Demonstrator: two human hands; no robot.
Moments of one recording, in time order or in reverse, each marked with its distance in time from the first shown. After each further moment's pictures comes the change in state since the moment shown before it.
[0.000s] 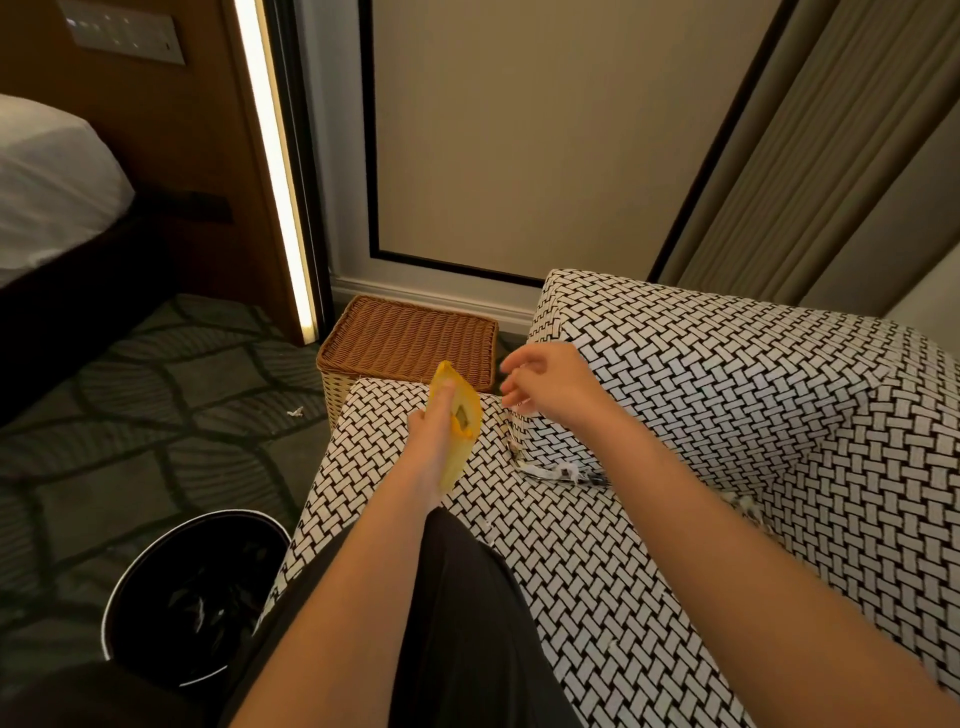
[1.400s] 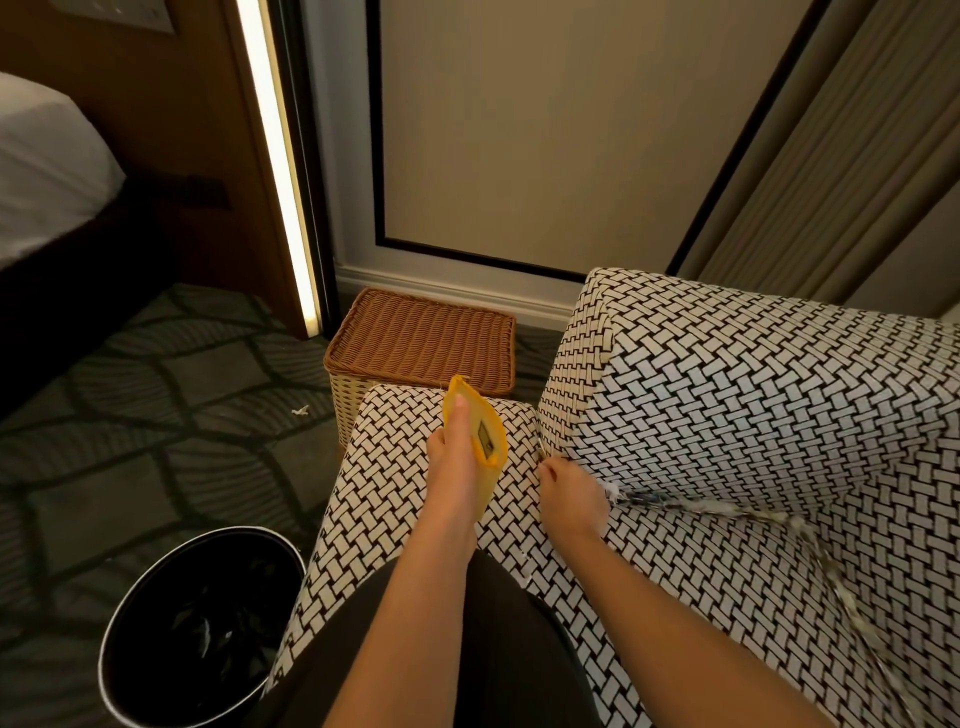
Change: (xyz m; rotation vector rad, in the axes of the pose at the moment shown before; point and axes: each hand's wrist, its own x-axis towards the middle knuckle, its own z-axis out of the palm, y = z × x) left_hand 0.014 -0.003 -0.008 -0.116 -0.012 0.028; right_hand 0.033 0.135 0.098 -0.630 0.346 0.239
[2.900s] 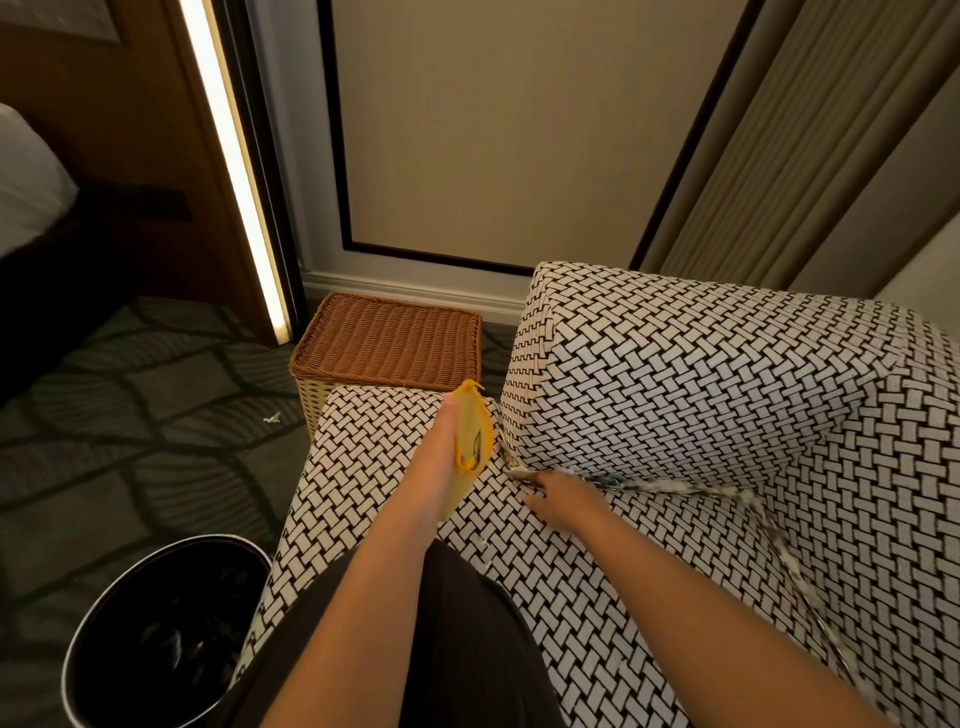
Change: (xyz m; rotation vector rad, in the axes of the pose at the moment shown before) left_hand -0.041 0.017 0.020 0.204 -0.214 -0.005; right_hand 0.011 0.051 -0.027 -0.156 -0.488 -0.097
